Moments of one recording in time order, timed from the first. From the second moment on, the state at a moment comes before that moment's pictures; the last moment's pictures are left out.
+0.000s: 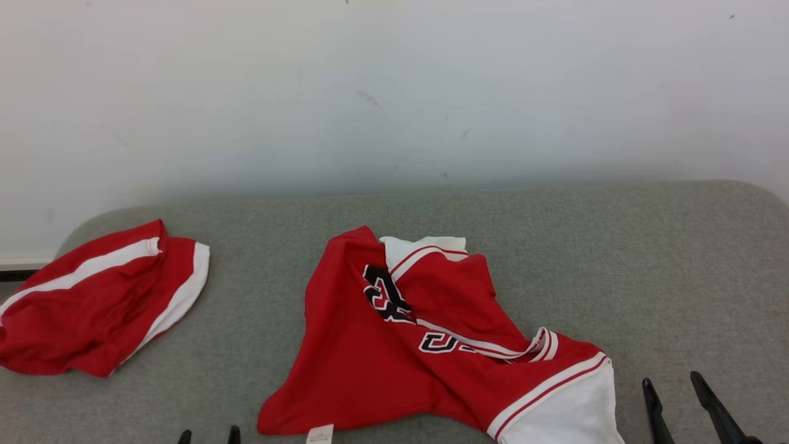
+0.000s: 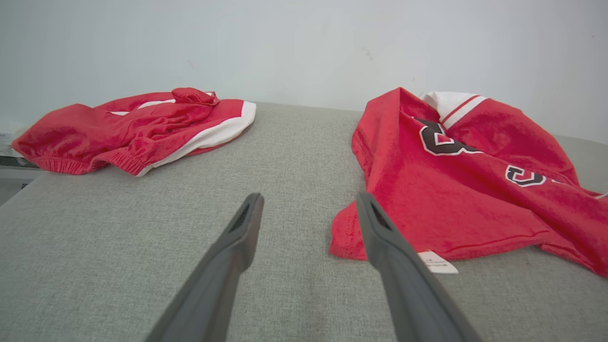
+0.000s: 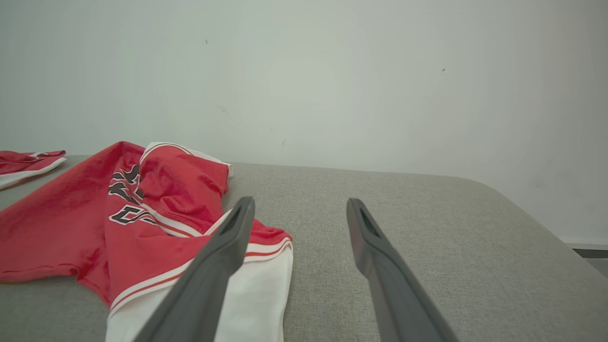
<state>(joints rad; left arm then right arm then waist) 0.19 0.06 0.00 0.16 -0.15 -0.02 -0.26 0.10 -0.15 0.06 0.14 0.22 0.13 -0.26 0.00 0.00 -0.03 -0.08</state>
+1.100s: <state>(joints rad) -0.06 0.30 -0.31 0.36 -0.09 -0.13 -0.03 -0.03 -0.29 0.39 0.40 0.41 0.13 -0.04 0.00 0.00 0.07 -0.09</state>
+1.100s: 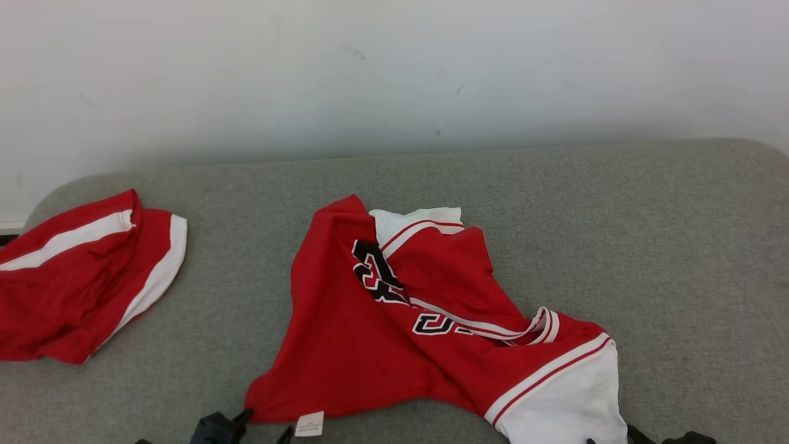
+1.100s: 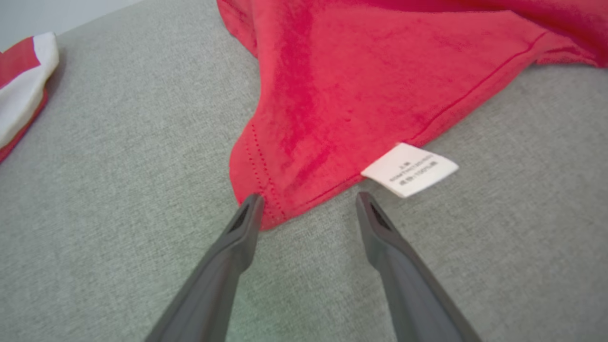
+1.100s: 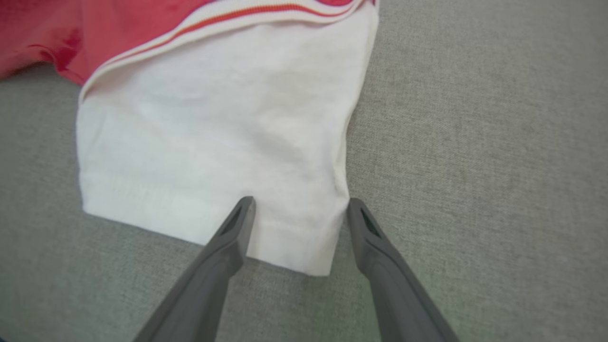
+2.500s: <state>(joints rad) -0.17 0.29 -0.33 0.47 -0.21 -0.12 -0.06 -0.15 -0.33 0.53 0.23 0.86 0.13 -0.08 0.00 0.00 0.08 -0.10</state>
